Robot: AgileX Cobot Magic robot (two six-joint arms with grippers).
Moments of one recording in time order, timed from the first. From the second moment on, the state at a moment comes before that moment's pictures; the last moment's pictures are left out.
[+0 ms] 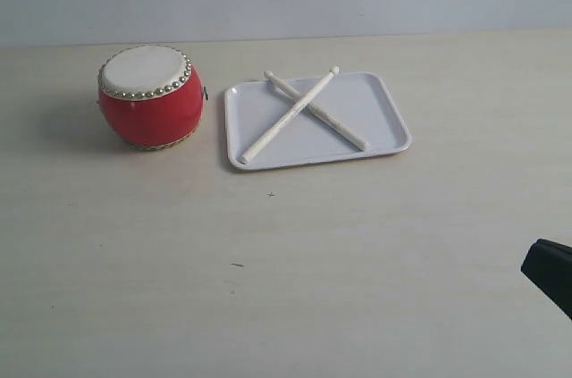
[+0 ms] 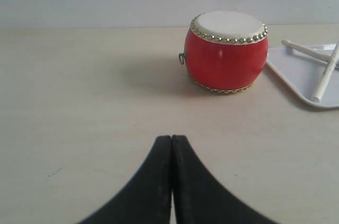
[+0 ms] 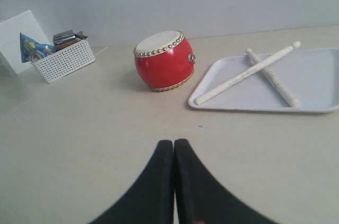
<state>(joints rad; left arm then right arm) -0.08 0.01 0.00 -0.06 0.36 0.03 0.35 0.08 0.00 0.91 0.31 -0.62</state>
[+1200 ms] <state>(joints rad) -0.08 0.01 0.00 -0.06 0.36 0.03 0.35 0.07 0.00 0.10 0.27 -0.02</state>
